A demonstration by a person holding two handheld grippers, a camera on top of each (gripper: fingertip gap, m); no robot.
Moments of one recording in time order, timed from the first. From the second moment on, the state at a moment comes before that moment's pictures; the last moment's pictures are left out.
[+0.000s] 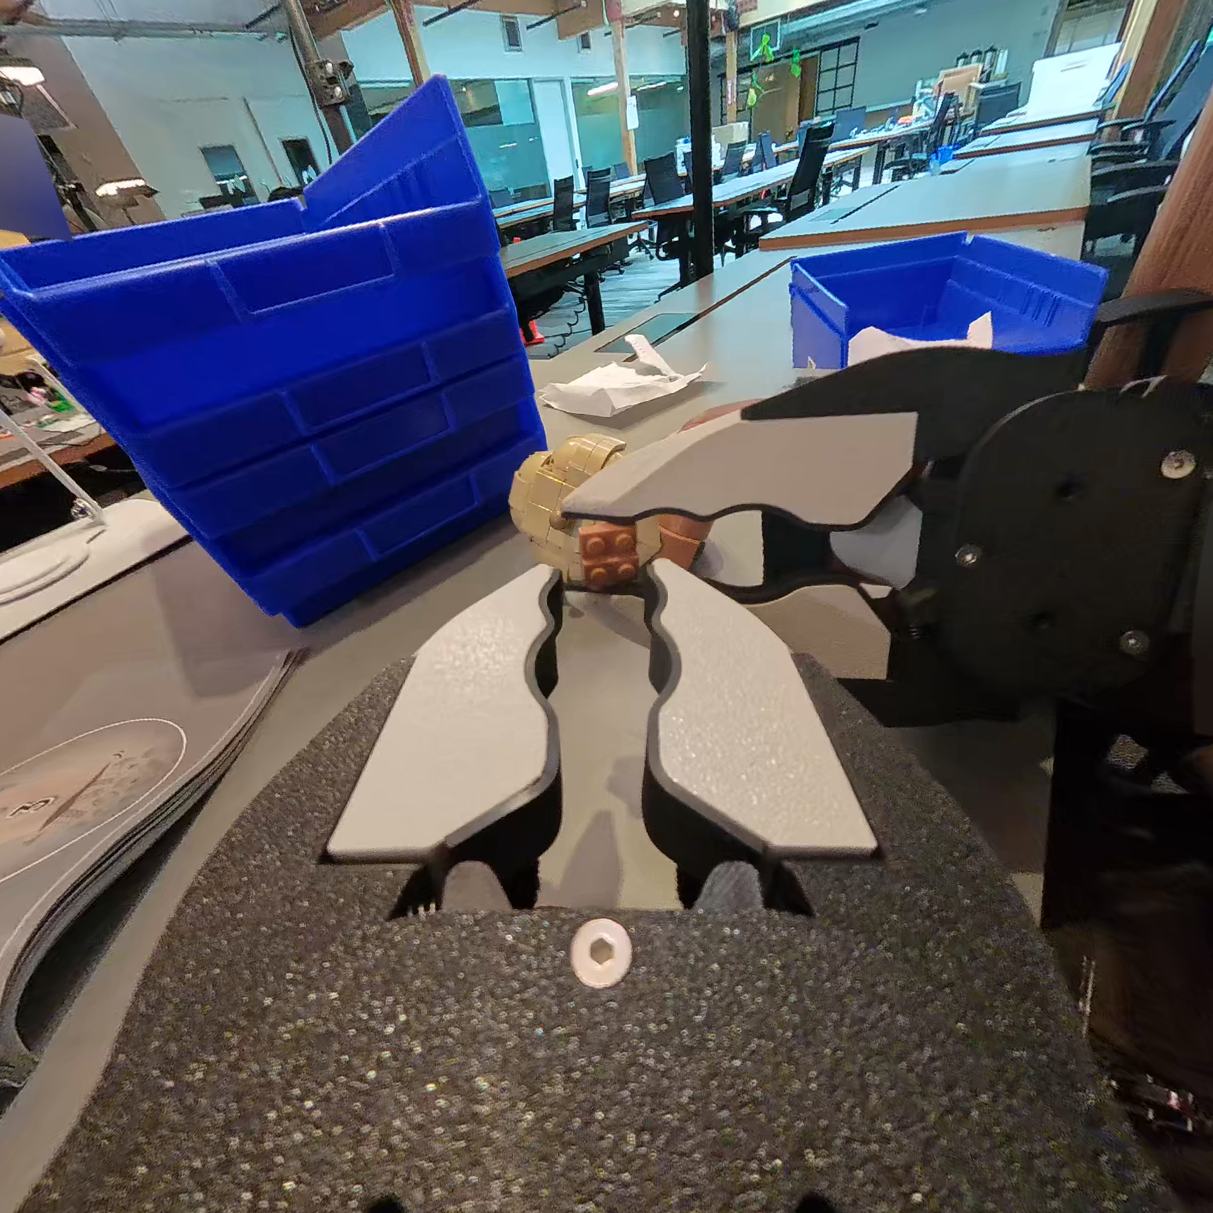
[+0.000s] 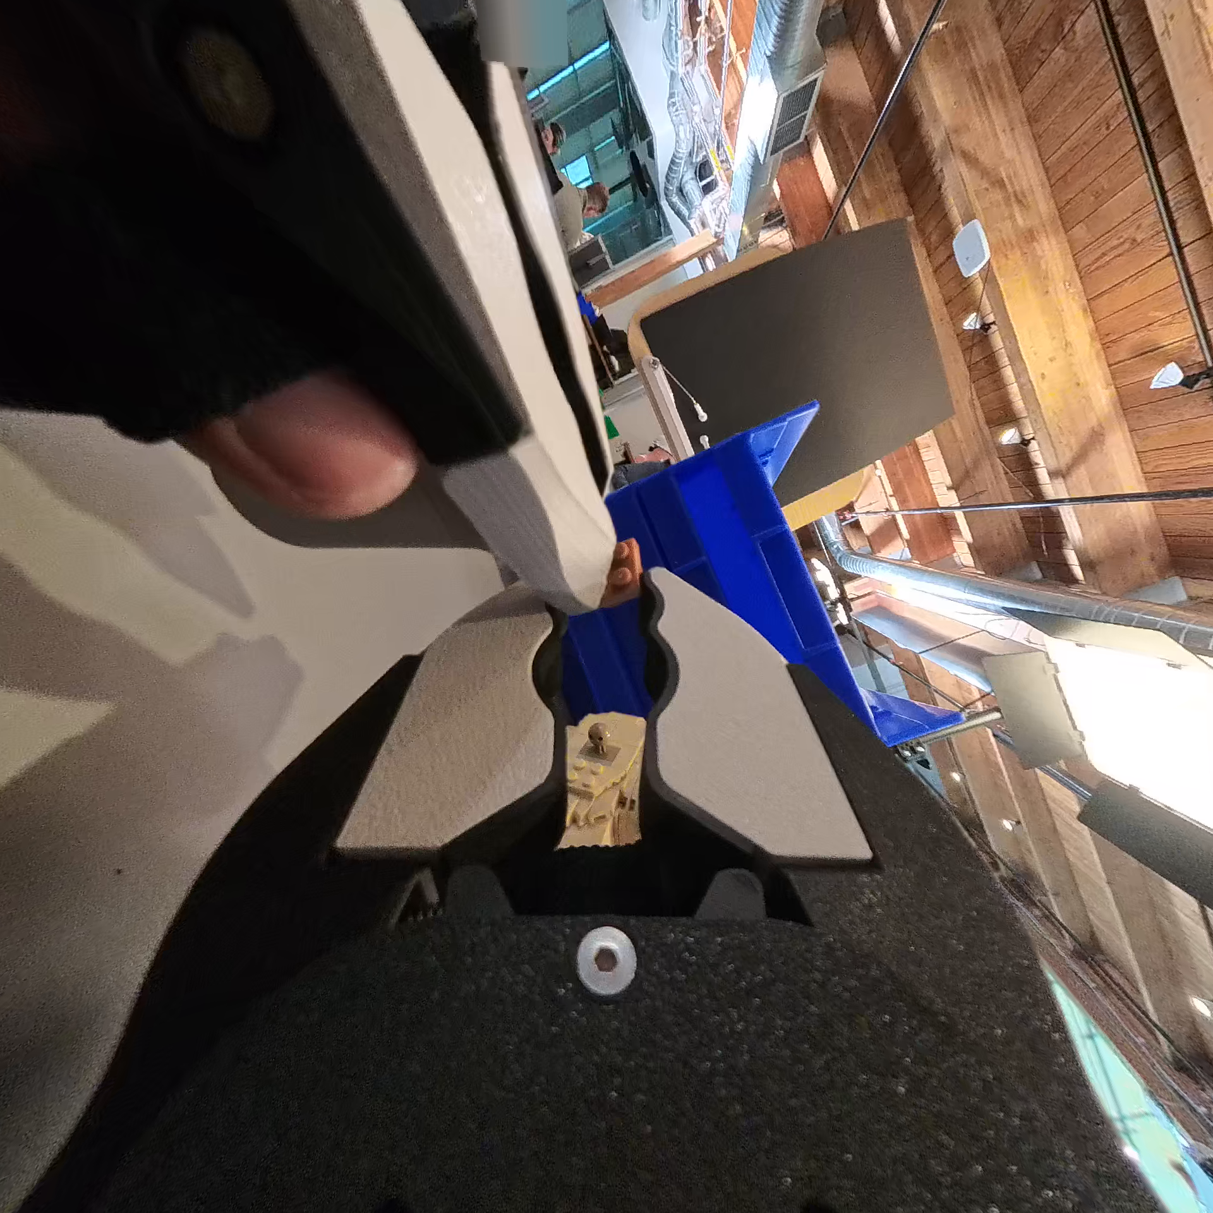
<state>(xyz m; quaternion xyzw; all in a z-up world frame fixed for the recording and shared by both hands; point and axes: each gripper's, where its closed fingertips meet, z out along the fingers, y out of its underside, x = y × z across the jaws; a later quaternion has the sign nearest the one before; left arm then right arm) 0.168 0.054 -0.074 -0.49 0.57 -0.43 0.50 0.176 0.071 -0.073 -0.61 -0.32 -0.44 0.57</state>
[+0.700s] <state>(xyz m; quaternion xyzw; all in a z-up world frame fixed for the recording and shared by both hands) 0.167 0.035 -0.069 -0.43 0.61 -0.44 0.49 0.173 0.060 -0.063 -0.54 -0.36 -0.50 0.58</state>
